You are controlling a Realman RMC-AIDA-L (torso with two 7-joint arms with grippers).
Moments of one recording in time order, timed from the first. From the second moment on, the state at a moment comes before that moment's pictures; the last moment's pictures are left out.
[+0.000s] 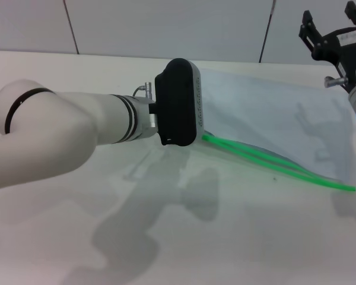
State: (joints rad) left arm -0.62 -2.03 1.97 1.04 2.69 0.48 -2.16; right arm 0.61 2.04 -2.26 -0.47 1.00 -0.88 -0.25
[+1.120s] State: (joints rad) left arm -0.70 -2.04 2.05 0.87 2.61 0.27 -2.16; right arm 0.62 2.04 -2.28 -0.47 1.01 -0.88 -0.25
